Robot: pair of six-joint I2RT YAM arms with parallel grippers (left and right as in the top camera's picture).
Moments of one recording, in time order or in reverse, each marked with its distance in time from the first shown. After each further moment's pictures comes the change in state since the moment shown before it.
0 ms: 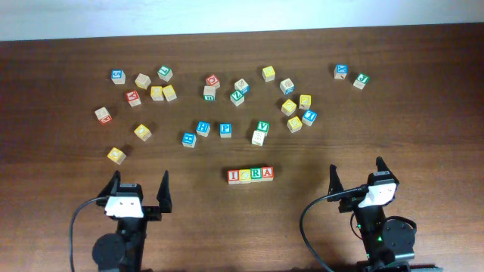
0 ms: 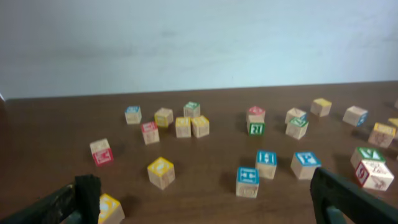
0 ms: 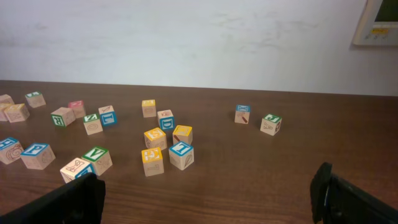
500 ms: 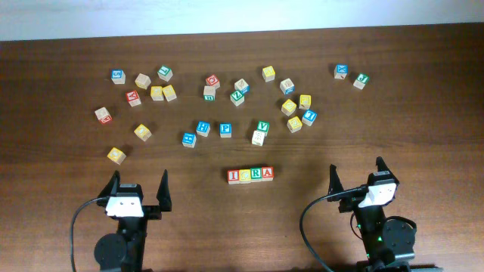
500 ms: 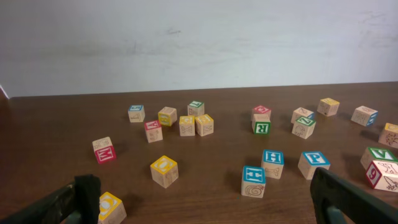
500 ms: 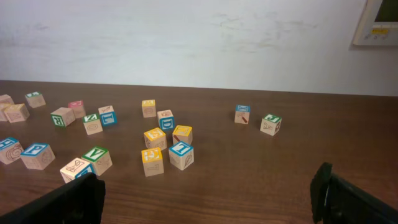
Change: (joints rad) left arm 0.000 -0.002 -0.039 0.053 -0.016 -0.001; right arm 0.000 0.000 0.000 0.000 0.000 0.000
